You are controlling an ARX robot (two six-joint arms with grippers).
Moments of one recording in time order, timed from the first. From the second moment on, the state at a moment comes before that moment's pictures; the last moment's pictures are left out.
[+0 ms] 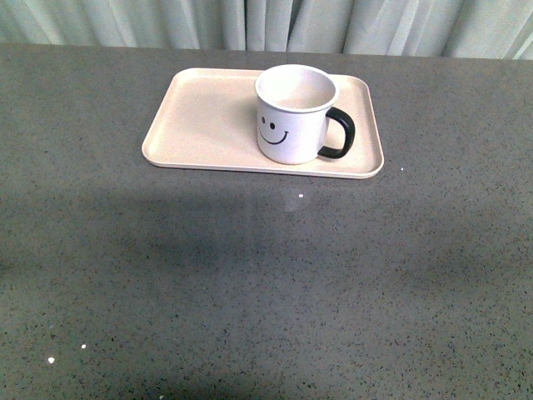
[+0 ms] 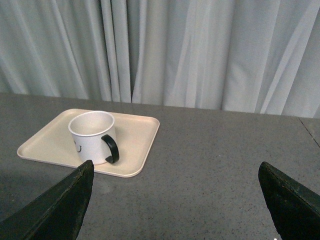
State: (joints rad) left arm 0.00 0.02 0.01 0.00 0.00 -0.01; right arm 0.00 0.00 0.02 0.00 0.00 -0.01
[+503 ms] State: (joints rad) left arm 0.00 0.02 0.01 0.00 0.00 -0.01; right arm -0.10 0.33 0.21 -0.38 -0.31 -0.13
